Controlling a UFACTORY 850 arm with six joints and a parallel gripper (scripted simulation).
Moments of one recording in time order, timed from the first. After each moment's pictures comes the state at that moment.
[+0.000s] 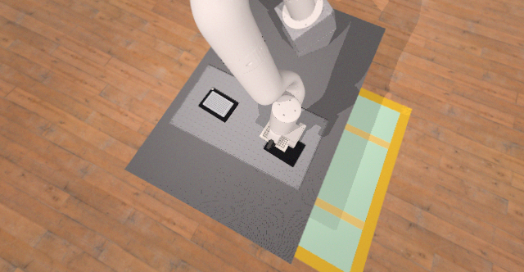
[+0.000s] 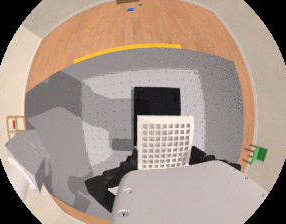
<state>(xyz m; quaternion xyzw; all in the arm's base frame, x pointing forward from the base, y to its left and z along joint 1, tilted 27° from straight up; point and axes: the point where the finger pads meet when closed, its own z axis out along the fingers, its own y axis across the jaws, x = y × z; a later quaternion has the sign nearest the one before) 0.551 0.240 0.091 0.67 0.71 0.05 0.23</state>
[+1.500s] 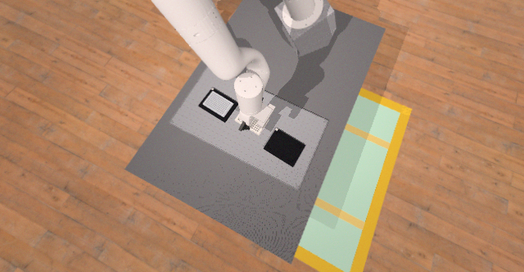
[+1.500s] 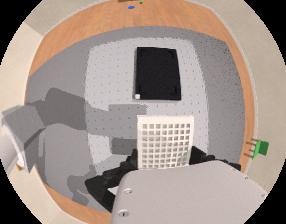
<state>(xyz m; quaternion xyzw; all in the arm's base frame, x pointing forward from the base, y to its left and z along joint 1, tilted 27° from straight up) 0.548 0.113 0.122 0.67 0.71 0.05 0.23</state>
